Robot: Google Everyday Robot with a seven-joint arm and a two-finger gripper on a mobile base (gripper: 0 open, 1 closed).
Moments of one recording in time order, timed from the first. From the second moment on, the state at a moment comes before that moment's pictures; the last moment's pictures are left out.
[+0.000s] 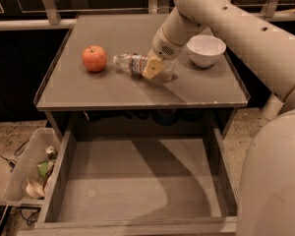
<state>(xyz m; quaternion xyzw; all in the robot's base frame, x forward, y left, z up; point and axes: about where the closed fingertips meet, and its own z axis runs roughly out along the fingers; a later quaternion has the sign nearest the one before) 0.703 -0.032 0.845 -0.60 0.75 0.08 0.26</state>
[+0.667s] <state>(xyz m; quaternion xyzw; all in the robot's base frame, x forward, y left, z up) 0.689 -0.042 0.846 -0.61 0.75 0.09 0.26</state>
